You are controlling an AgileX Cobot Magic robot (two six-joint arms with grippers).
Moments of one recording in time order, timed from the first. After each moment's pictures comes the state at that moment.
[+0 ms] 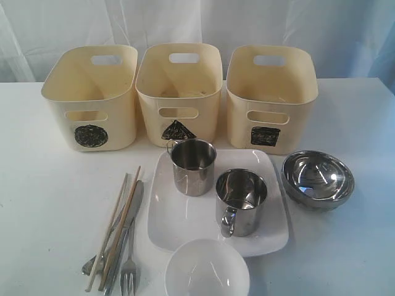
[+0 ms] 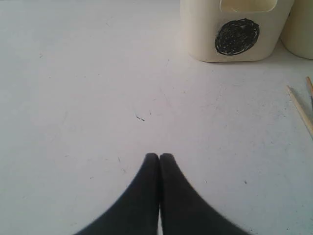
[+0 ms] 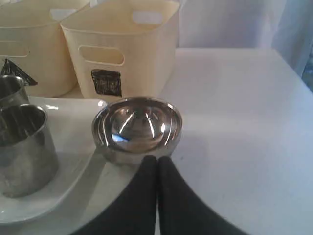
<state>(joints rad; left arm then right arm) 0.04 0.01 0.03 -0.15 0.40 0.13 0.12 0.04 0.00 0.02 0.28 -0.01</state>
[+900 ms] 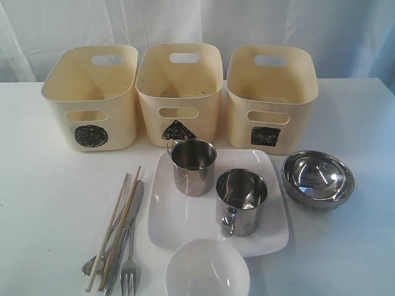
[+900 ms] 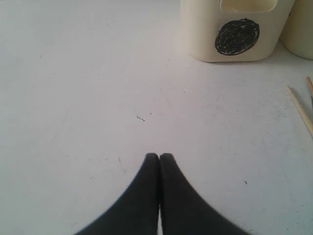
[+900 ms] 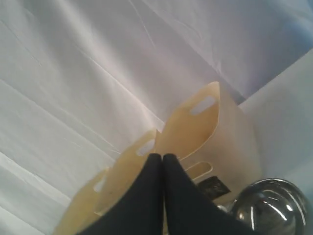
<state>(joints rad) 0.04 0.01 0.03 -0.15 0.40 0.13 0.12 0.27 -0.23 0.03 0.04 0.69</state>
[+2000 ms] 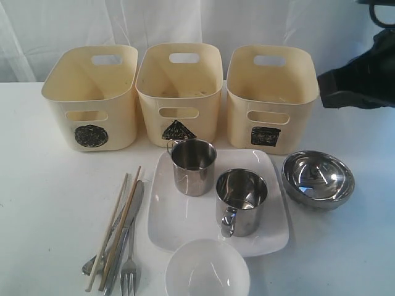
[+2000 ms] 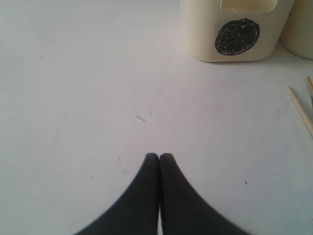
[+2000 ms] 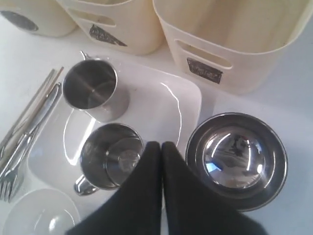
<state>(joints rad) 0.04 0.01 0.03 -0.15 0.40 0.13 0.12 1.20 -1.05 0.45 0.83 -0.44</state>
